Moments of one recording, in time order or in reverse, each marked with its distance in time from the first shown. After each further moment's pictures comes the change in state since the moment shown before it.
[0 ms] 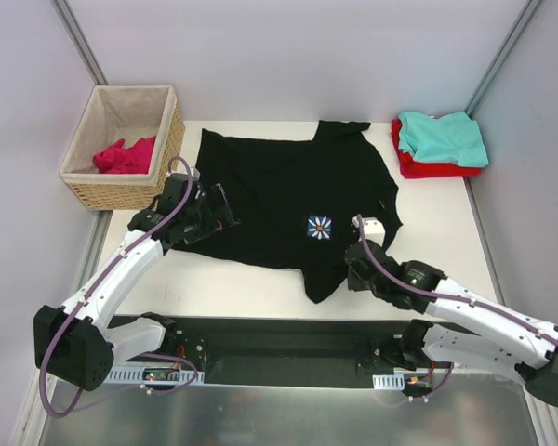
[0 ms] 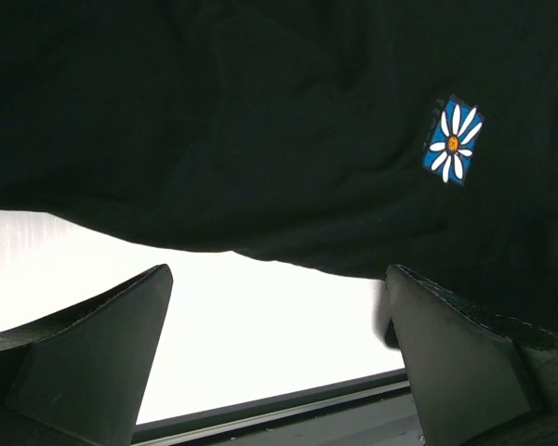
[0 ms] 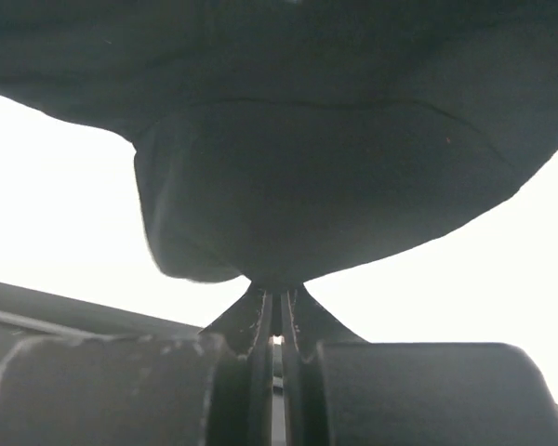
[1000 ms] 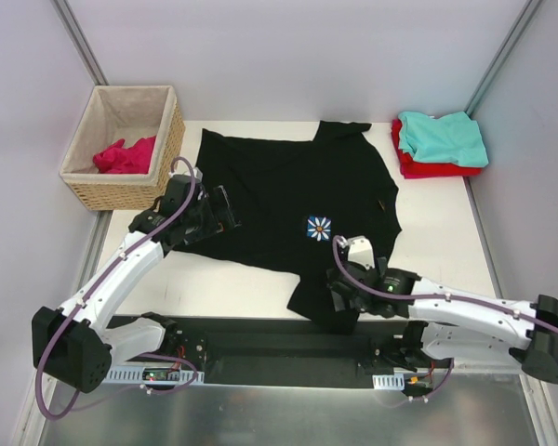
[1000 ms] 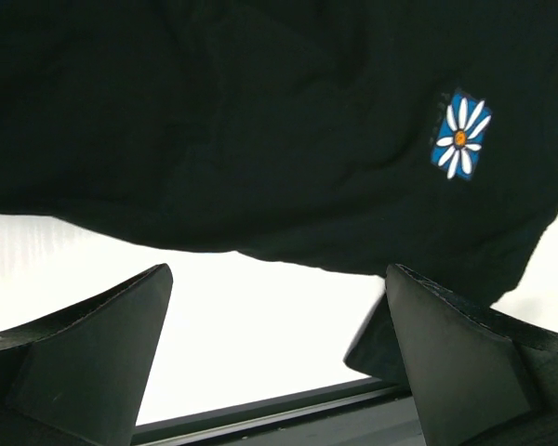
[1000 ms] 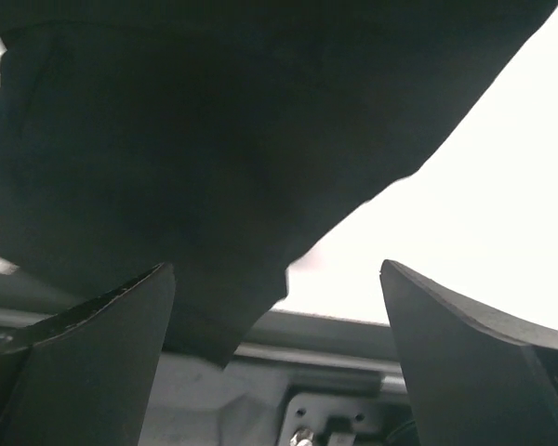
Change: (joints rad) left arm -0.032 -0.015 0.000 -0.006 -0.021 0.022; right arm 0.172 0.076 -0.025 -0.176 0.109 0.103
